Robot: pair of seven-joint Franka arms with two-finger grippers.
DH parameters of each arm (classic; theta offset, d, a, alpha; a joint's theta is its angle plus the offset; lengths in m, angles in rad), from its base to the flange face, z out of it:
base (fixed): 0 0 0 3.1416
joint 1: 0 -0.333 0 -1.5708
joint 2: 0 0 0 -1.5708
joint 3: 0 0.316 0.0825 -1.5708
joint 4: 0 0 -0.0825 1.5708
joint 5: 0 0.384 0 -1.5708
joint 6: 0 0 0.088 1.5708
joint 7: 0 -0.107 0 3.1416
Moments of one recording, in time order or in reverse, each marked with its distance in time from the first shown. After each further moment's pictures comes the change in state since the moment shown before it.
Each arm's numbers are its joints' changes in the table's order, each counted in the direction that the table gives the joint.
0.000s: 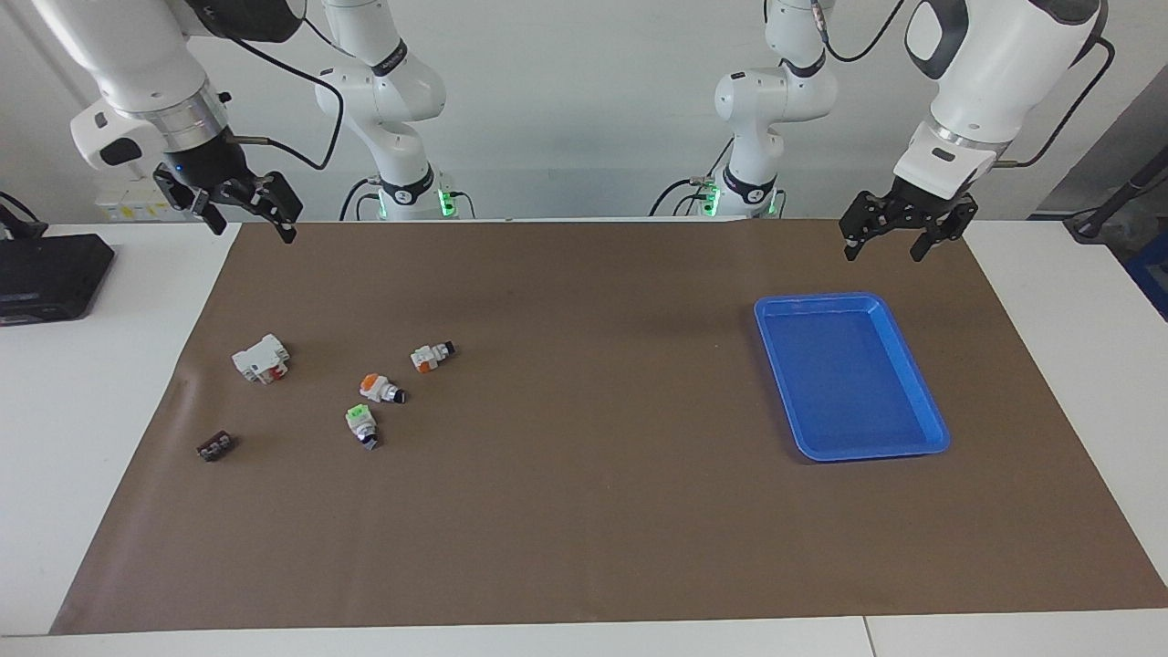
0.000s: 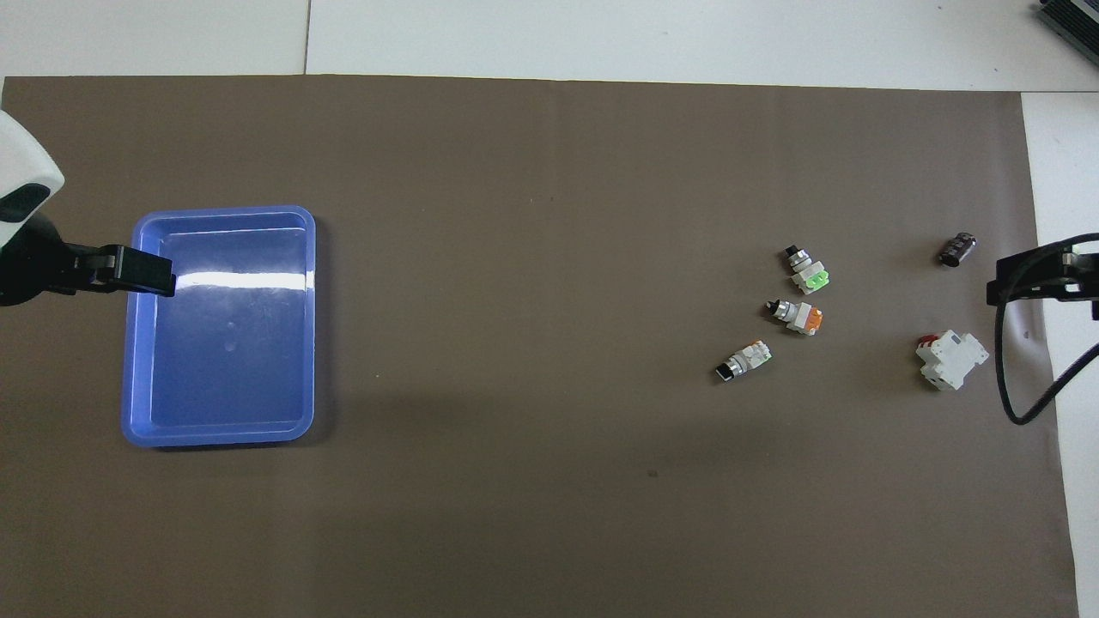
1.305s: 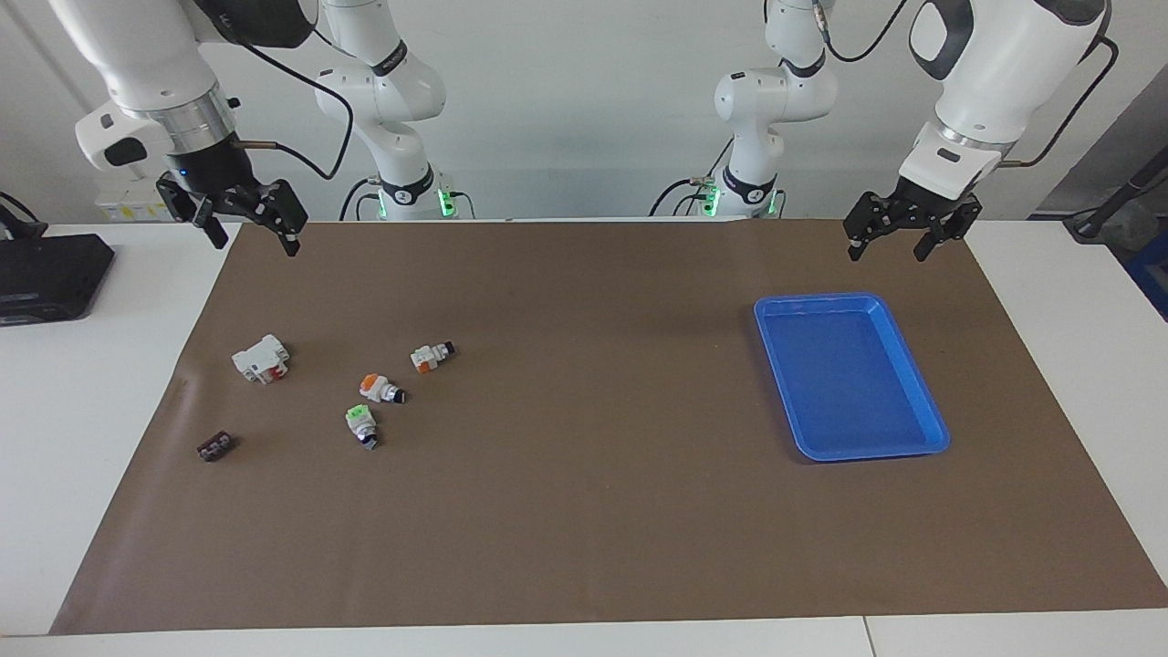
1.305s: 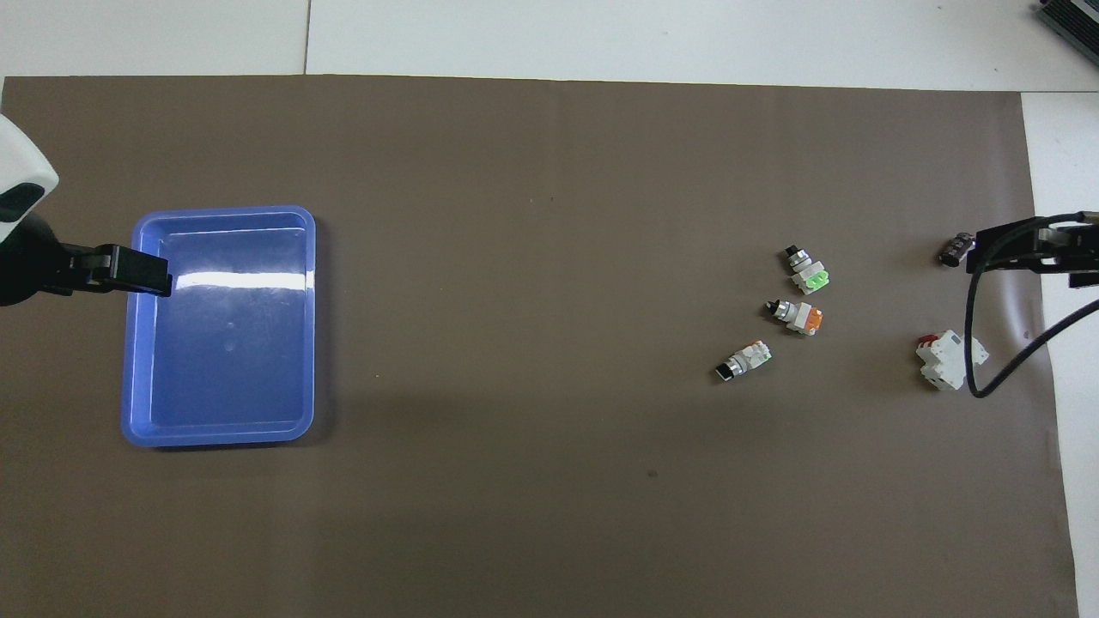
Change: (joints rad) left arm -0.001 0.000 0.003 0.000 0.000 0.001 0.000; right arm -0.023 0.001 0.005 0.050 0.001 -0.157 -0.046
